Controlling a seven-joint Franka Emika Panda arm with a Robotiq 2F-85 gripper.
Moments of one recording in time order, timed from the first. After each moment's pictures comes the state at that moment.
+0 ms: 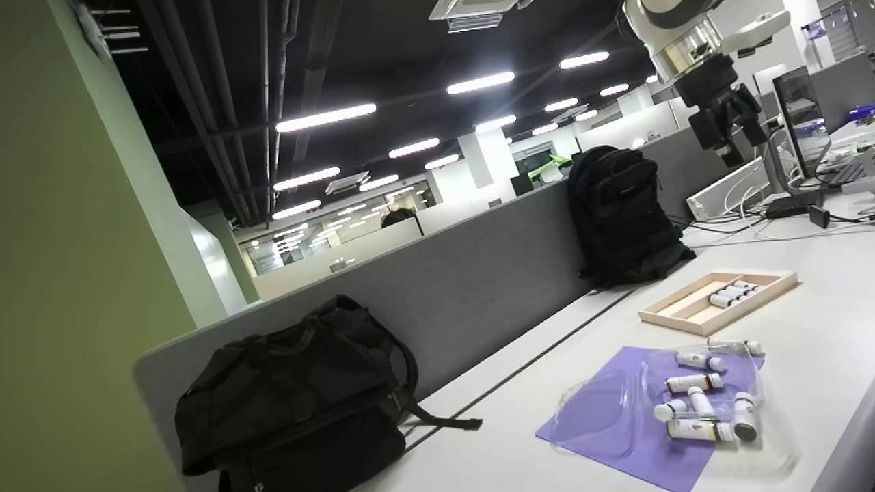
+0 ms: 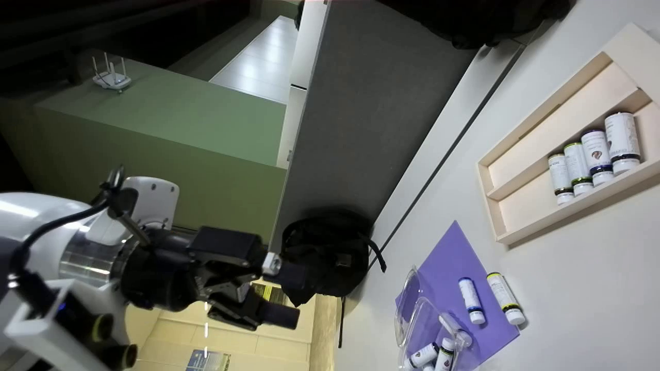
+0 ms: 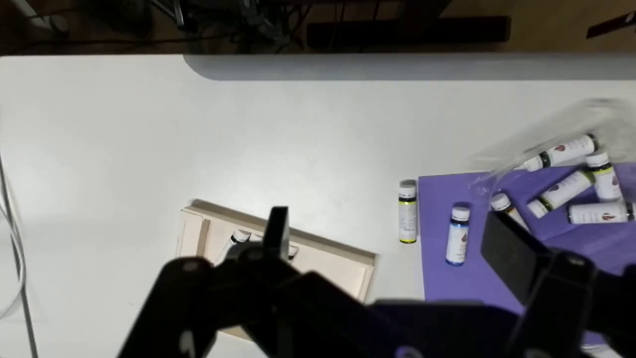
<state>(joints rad) -0.15 -0.50 -0.12 -2.59 -0.22 2.01 -0.12</state>
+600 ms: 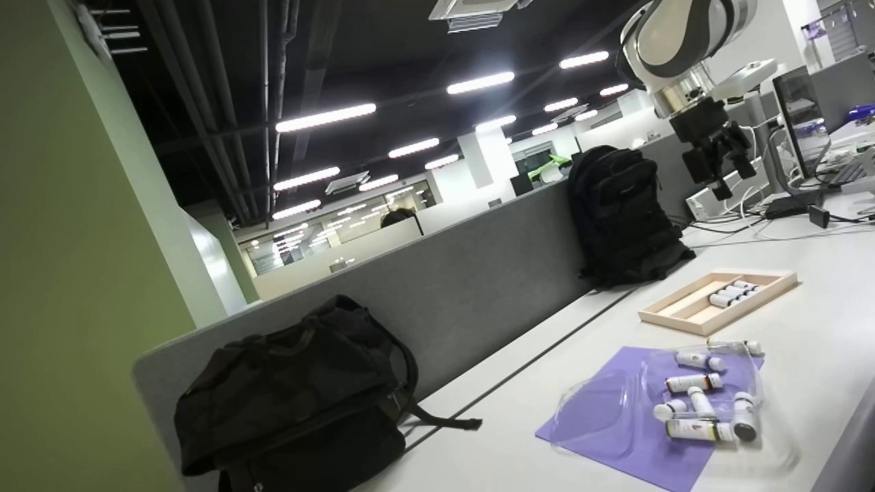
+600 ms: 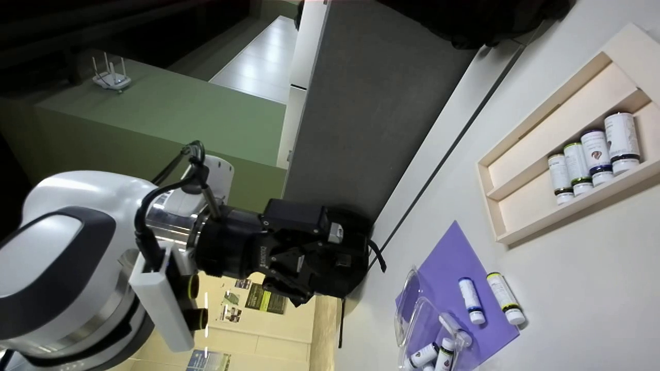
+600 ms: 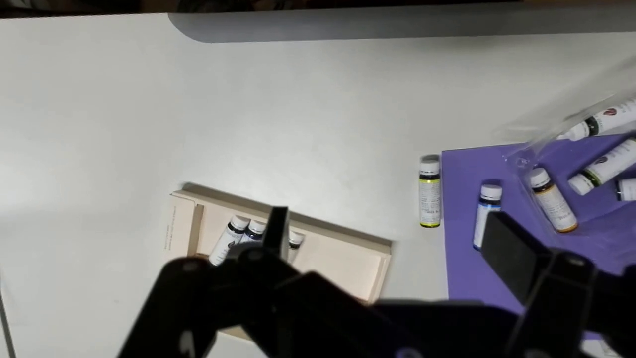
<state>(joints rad) -0.16 -0.30 -0.14 -2.56 -0.22 2.19 -0.12</state>
